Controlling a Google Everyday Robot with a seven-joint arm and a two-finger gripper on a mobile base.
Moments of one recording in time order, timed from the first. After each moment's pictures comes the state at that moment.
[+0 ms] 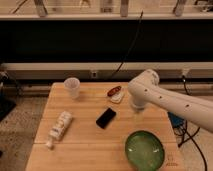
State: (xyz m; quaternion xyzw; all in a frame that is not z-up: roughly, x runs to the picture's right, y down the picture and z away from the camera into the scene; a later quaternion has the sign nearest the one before) arm 0.163 0.136 0.767 -0.30 -0.01 -0.05 0.95
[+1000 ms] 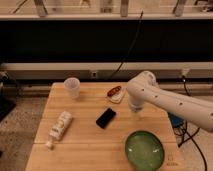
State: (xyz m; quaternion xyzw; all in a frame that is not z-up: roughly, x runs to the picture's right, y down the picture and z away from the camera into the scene) arm 0.159 0.142 0.799 -0.31 -0.02 -0.06 0.95
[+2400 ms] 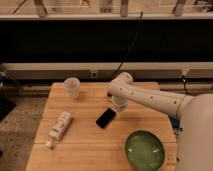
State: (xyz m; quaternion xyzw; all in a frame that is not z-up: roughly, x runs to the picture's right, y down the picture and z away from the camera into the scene) arm 0.077 0.155 0.868 -0.34 -0.02 -0.14 0.93
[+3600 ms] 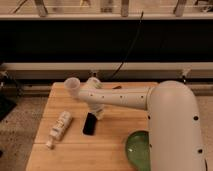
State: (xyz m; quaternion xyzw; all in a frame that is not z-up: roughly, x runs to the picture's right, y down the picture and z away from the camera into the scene) arm -0.033 0.177 0.869 -0.34 -0.04 -0.26 0.90
